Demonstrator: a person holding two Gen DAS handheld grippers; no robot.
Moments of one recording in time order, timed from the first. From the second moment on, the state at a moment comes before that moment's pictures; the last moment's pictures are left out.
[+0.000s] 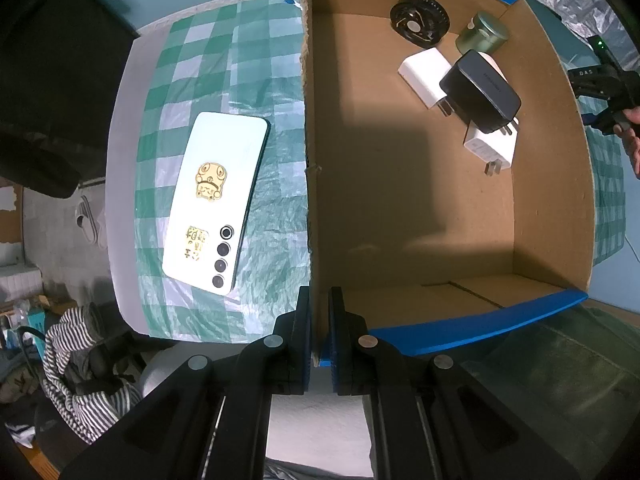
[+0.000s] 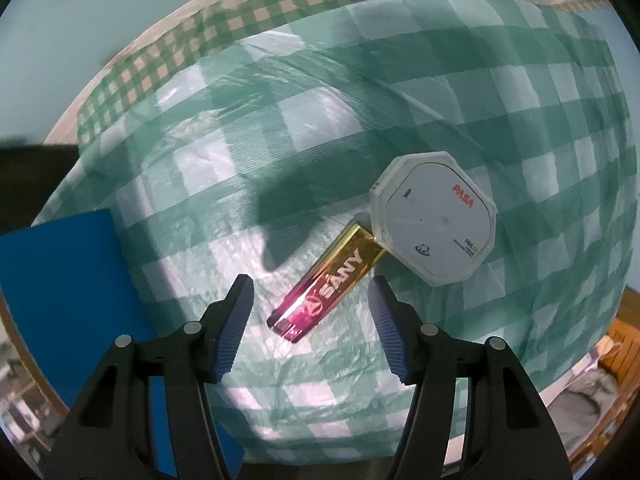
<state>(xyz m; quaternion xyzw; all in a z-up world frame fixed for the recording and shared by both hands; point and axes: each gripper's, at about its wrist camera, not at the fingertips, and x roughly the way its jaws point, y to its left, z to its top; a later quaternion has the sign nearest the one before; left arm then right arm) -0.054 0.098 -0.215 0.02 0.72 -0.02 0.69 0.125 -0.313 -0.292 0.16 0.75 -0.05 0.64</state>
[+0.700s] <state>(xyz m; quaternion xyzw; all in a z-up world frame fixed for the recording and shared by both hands) -0.054 0.097 -0.216 0.03 0.72 -0.03 0.69 0.096 -0.280 -0.292 -0.02 0.74 0.07 0.67</state>
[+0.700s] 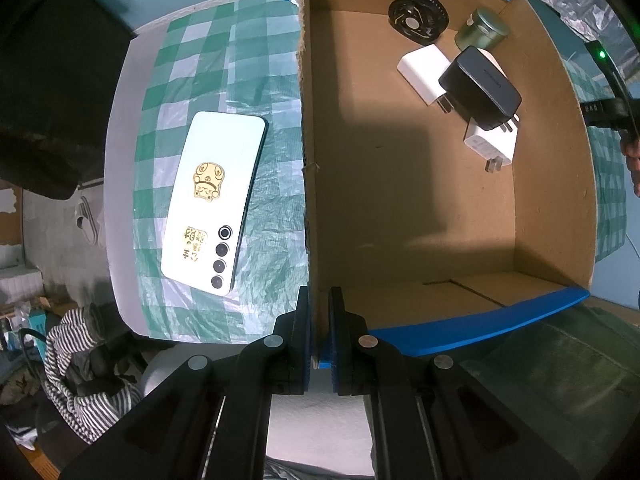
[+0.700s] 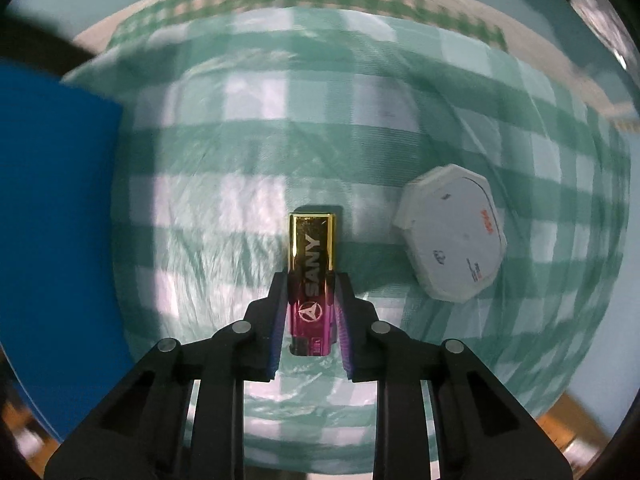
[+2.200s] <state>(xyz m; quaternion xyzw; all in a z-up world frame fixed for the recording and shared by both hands) -0.055 0.097 -0.215 0.03 0.72 -0.03 0.69 0.076 -0.242 -0.238 -0.05 0.72 0.13 0.68</state>
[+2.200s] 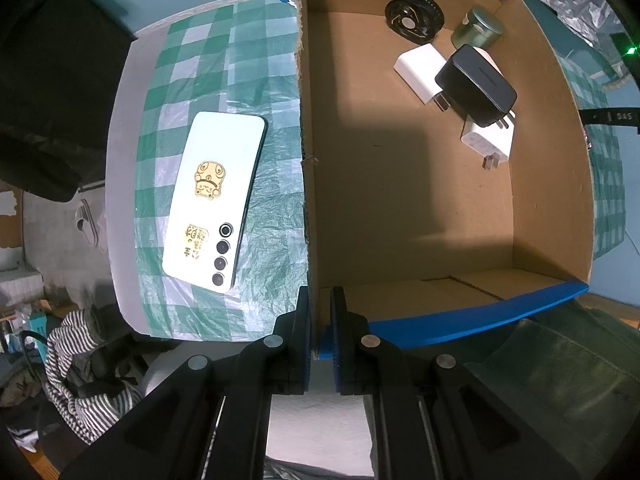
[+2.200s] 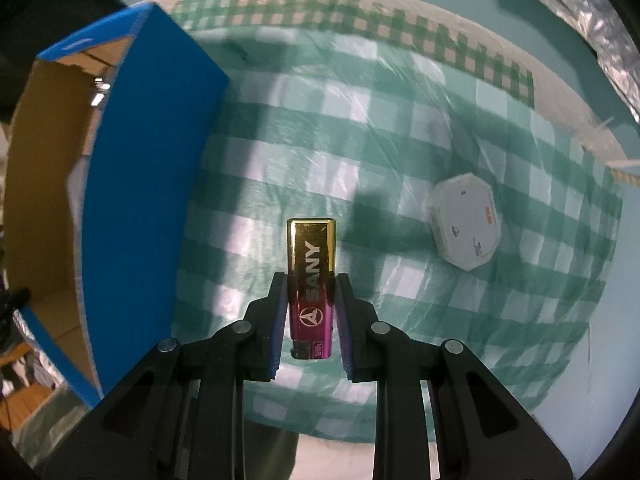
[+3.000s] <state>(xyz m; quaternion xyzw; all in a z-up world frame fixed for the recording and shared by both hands) -0.054 0.097 -0.213 0.03 0.72 -0.03 0.70 0.085 -0.154 -0.144 -0.12 0.65 0.24 0.71</state>
